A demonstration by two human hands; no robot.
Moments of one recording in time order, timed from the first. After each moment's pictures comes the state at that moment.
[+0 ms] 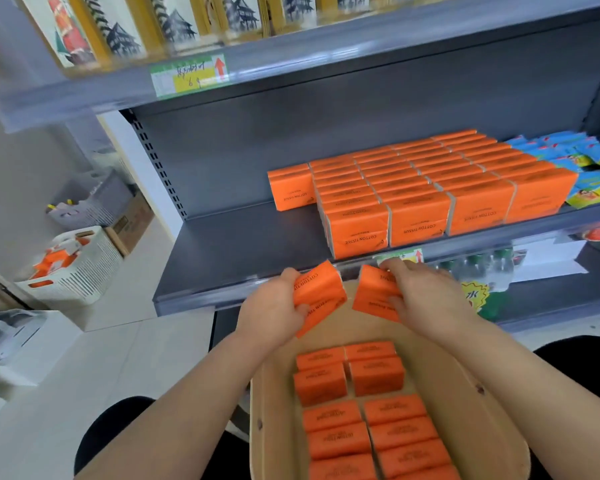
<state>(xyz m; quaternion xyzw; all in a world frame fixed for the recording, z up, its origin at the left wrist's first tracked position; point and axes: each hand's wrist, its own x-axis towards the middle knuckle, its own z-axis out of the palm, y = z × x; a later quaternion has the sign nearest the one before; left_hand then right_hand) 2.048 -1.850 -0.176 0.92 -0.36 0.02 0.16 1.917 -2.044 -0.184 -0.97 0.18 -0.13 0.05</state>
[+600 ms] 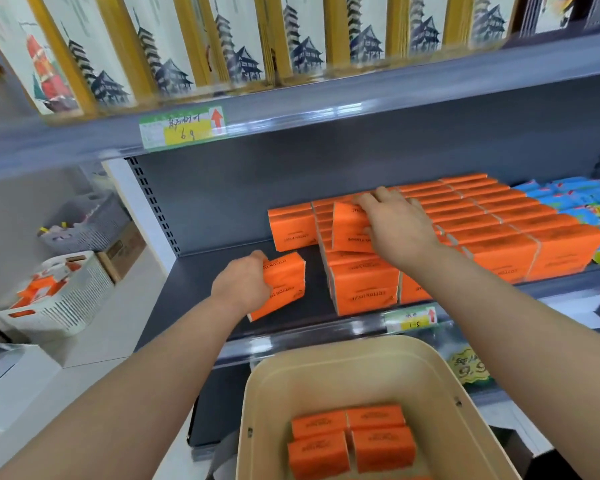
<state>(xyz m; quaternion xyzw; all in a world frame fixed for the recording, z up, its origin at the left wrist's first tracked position) 2.180 -1.892 -0.123 0.96 -0.26 0.00 0.10 2.060 -2.107 -0.083 -0.95 0.15 -0.26 -0.02</state>
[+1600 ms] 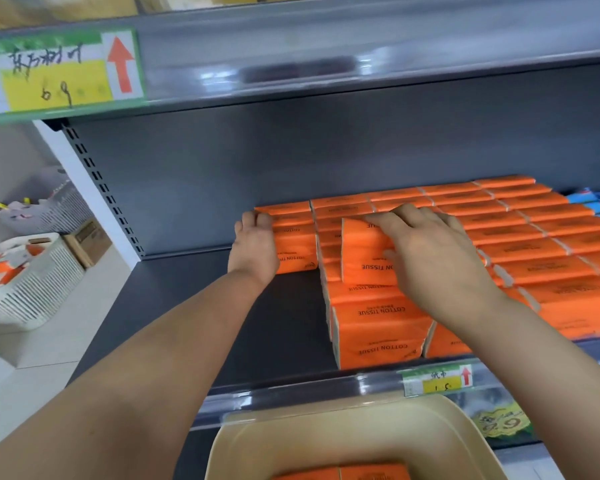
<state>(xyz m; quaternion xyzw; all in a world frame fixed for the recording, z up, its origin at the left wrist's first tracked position) 2.295 -1.996 -0.160 0.94 -0.25 0.13 0.19 2.099 -2.145 -0.115 -0.95 0.11 -0.29 -0.04</state>
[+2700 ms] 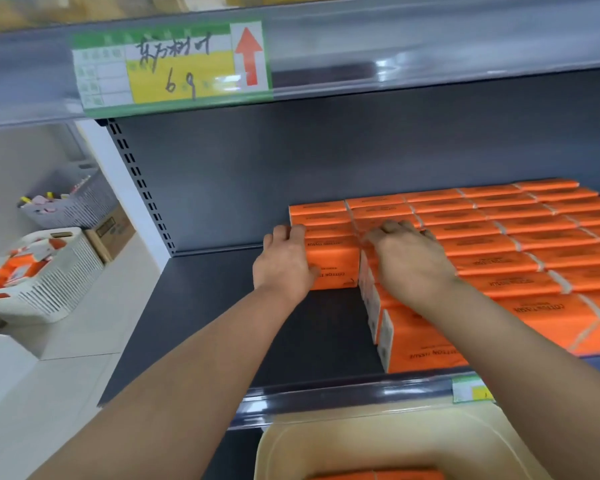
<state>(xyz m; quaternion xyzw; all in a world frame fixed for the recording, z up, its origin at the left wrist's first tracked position) 2.278 -1.959 -0.157 0.95 -0.27 0.08 0.17 2.168 -2.099 -0.124 -0.98 0.16 -0.13 0.00</state>
